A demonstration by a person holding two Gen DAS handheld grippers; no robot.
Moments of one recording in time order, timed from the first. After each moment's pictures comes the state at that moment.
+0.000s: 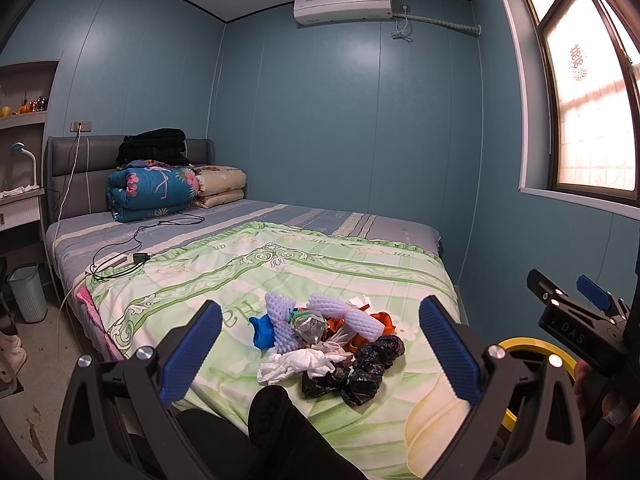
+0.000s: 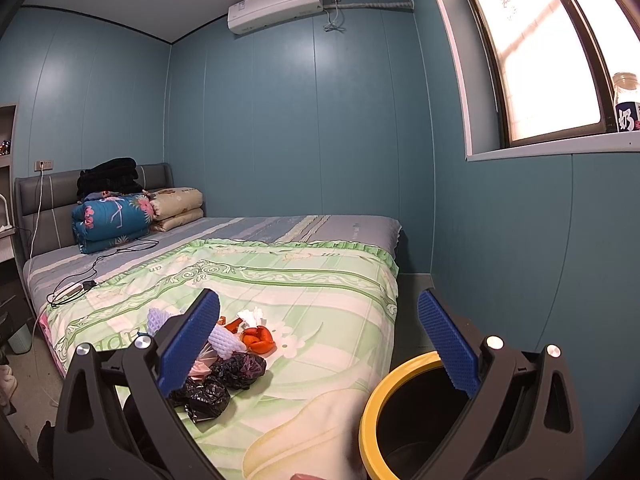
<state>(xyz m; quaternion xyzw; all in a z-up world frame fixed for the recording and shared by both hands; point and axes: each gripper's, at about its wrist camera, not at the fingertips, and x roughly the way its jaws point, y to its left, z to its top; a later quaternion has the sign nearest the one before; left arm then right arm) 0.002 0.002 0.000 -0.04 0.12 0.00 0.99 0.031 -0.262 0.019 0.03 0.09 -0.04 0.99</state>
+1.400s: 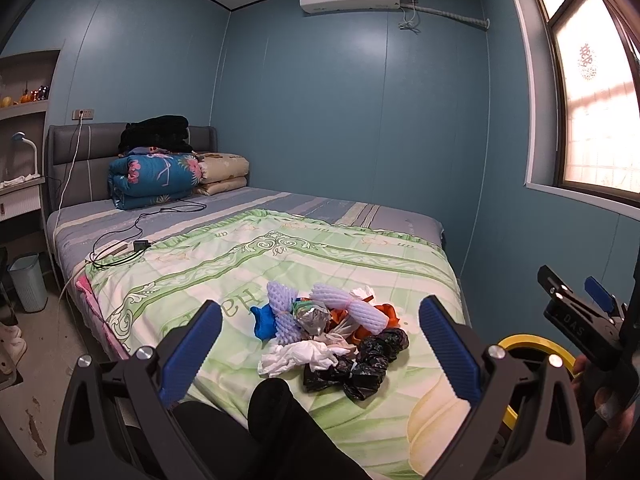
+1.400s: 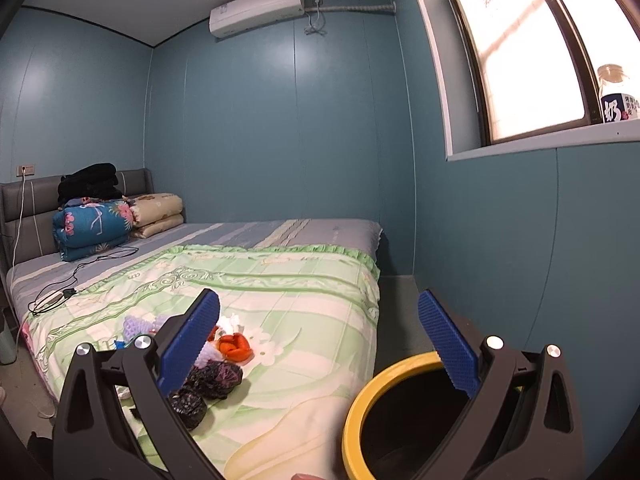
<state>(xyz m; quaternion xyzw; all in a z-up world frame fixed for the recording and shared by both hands) 0.014 0.006 -0.005 -0.05 0.15 0.01 0.99 0.043 -0.272 0.013 0.03 0.08 -0.08 0.99</state>
